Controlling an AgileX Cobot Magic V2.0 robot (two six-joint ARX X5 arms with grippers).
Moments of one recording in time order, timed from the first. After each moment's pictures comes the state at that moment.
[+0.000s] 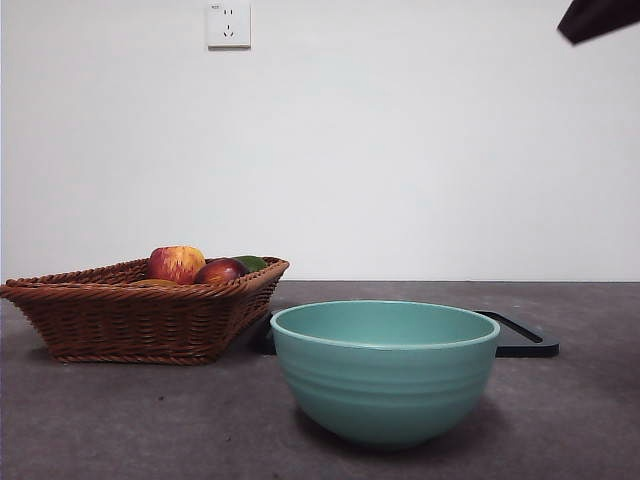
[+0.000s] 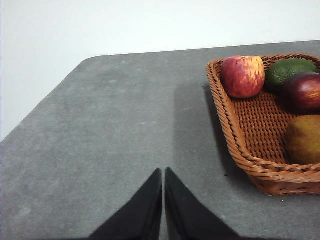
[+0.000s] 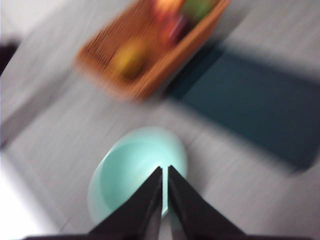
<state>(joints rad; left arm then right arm) 0.04 0.00 0.03 -0.18 0.00 0.09 0.56 0.63 0.76 -0.64 -0.21 0.16</state>
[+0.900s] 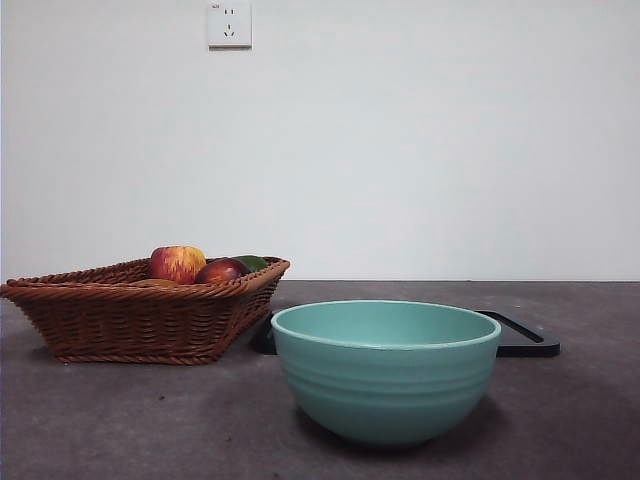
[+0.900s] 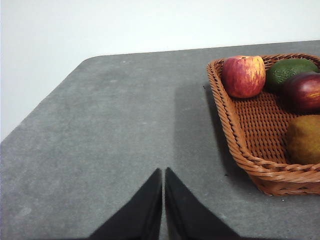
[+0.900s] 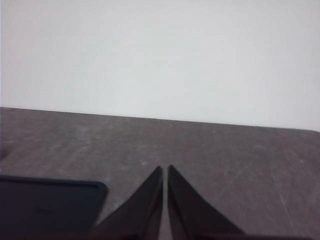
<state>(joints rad) 0.04 0.00 0.03 -0.18 0.00 0.09 -0.02 0.13 0.13 0.06 -0.04 -0.02</state>
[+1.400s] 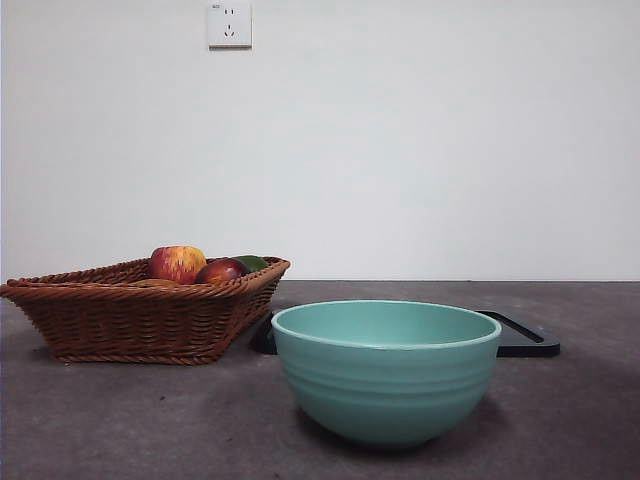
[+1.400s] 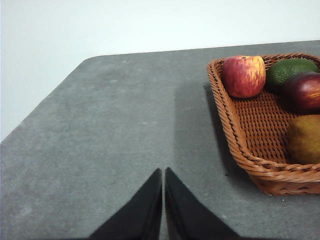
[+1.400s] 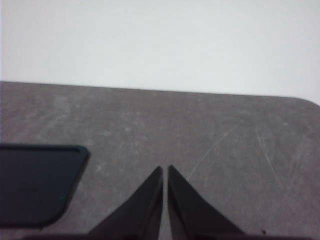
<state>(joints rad) 0.04 0.00 0.03 -0.18 0.00 0.09 -0.06 0.01 0.02 -0.03 -0.02 -0.02</state>
